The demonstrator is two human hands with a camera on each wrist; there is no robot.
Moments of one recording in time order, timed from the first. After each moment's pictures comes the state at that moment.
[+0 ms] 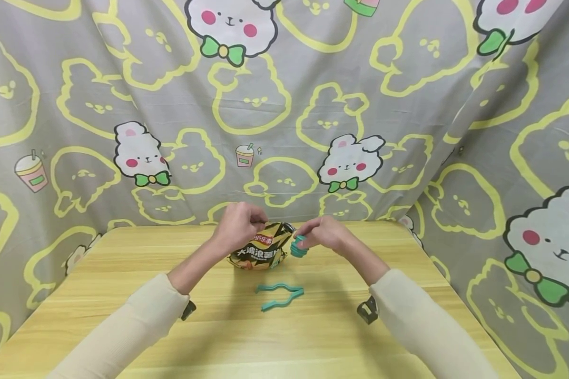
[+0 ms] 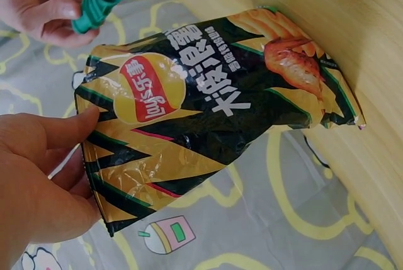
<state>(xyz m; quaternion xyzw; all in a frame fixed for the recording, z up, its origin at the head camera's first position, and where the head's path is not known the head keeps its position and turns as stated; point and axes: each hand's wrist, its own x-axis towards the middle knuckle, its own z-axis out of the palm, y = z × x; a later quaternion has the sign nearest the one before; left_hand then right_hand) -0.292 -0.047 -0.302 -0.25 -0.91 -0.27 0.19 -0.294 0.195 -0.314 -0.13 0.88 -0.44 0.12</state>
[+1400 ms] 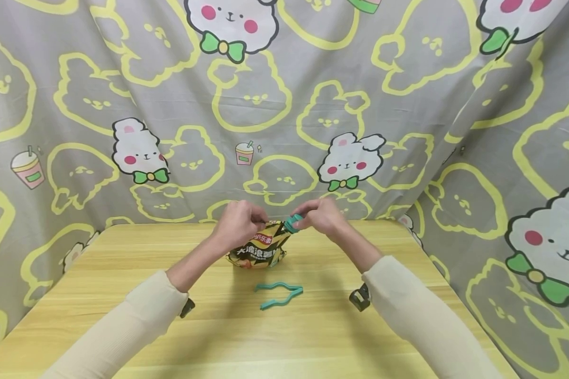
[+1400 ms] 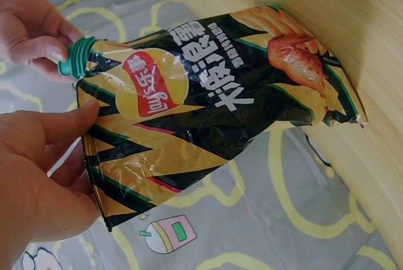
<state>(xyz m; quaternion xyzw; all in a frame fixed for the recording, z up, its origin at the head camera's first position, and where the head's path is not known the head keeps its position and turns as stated) -0.294 -0.047 -0.302 -0.26 -0.91 -0.27 0.18 -0.307 0.181 -0.294 -0.09 0.86 -0.50 0.05</state>
